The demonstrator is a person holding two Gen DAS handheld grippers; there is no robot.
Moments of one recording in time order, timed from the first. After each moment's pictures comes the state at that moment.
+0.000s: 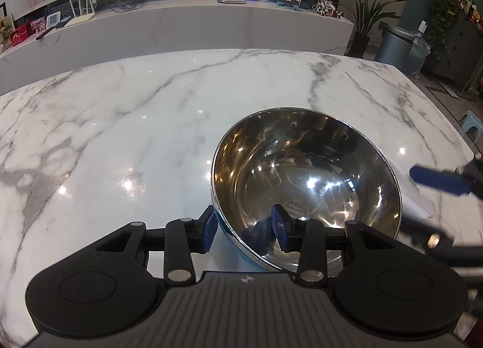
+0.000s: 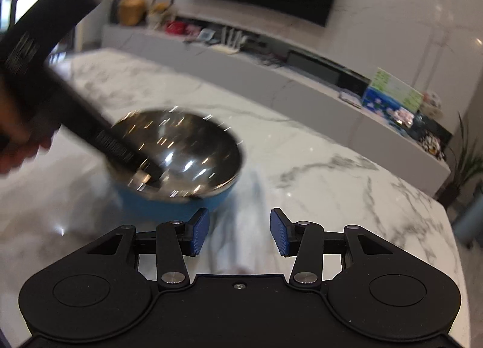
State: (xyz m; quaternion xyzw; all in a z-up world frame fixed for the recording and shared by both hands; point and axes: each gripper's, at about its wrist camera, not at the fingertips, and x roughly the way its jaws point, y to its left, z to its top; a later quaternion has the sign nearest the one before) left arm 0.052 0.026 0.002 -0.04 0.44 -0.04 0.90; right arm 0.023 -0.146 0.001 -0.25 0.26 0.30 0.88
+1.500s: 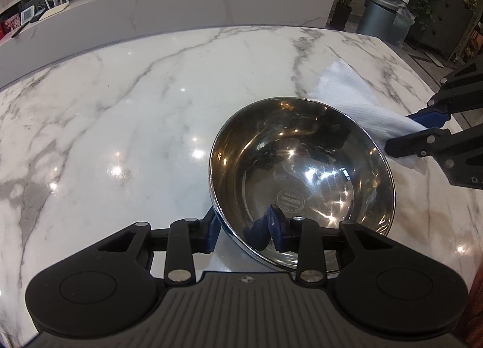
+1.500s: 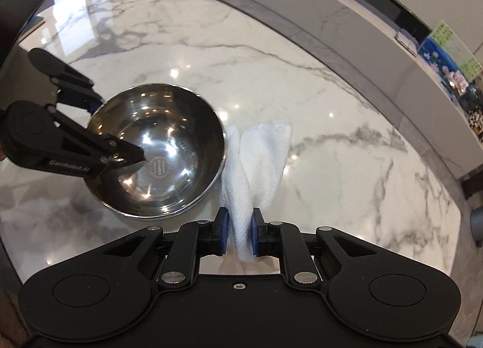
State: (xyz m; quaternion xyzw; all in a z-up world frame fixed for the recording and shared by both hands) left arm 0.062 0.026 0.009 -0.01 0.49 -0.08 0.87; right arm 0.105 -0.121 0.056 -0.33 0.43 0.35 0.77
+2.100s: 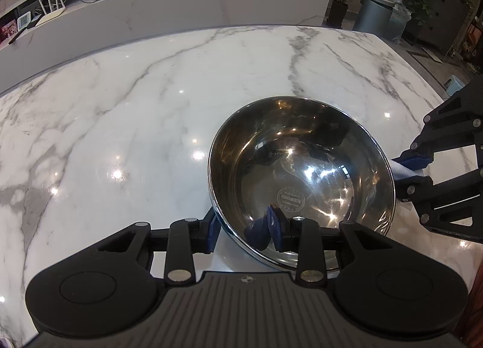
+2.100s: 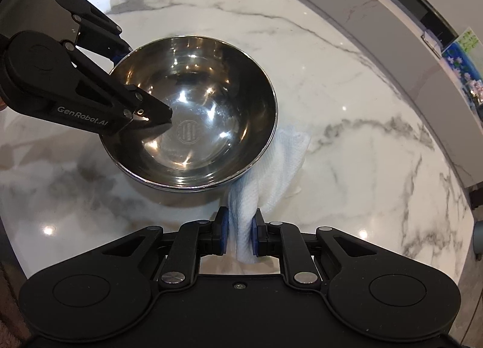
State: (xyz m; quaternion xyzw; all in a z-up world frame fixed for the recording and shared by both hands) left arm 0.061 0.025 0.009 -0.01 0.49 -0.09 0.87; right arm 0.089 -0.110 0.029 -0.36 0.45 0.36 0.73
